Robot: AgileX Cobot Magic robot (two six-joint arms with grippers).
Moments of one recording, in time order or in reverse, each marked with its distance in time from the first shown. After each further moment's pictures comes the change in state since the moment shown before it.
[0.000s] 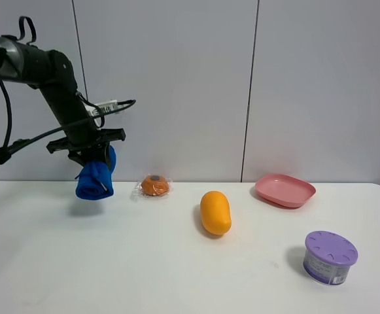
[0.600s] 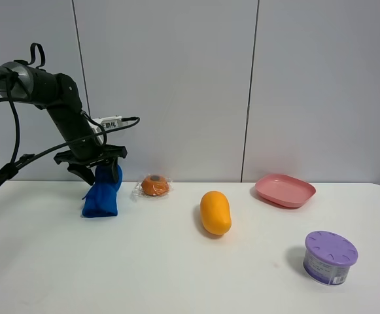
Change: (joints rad) left arm 0.002 0.056 0.000 -0.004 -0.081 0.128; right arm 0.000 0.000 0.000 0.000 0.000 0.000
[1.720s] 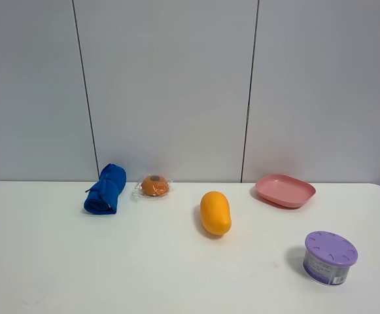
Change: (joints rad) left arm -0.024 -1.138 0.021 -0.005 0.314 0.124; right arm 0.000 0.000 0.000 0.000 0.000 0.000
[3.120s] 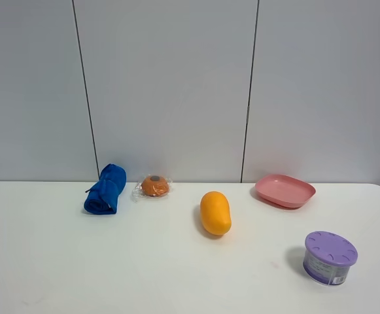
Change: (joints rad) left arm 0.000 -1.247 1.524 0.198 -0.070 -0.289; right arm 0.000 0.000 0.000 0.000 0.000 0.000
